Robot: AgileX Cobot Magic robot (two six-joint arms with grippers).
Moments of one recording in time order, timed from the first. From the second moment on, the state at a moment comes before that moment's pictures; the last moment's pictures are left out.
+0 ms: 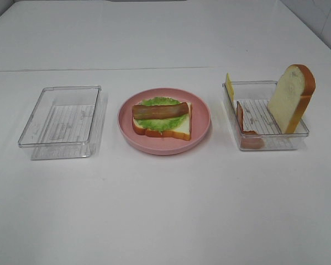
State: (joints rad) left arm -0.43 0.47 -0.75 0.03 1.21 -0.08; right arm 0.01 0.17 -0.59 0.17 1.01 -0.08
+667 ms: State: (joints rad) left arm -0.43 0.02 -0.54 0.10 1.13 -0.10; right arm 0.01 0.92 -0.96 0.34 1.01 -0.08
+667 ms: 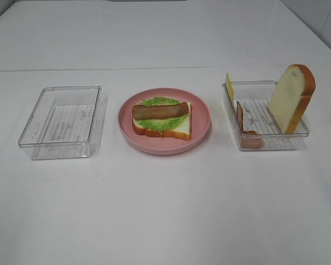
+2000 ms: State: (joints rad) left arm -0.43 0.00 -0.50 0.13 1.06 -0.15; right arm 0.21 1.97 -1.71 0.31 1.22 -0.10
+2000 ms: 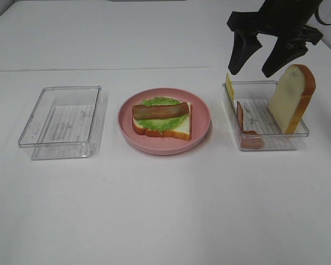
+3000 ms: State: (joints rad) left arm -0.43 0.00 -0.50 0.13 1.06 -0.15; right arm 0.21 2.20 -1.73 0.31 1.20 -0.10
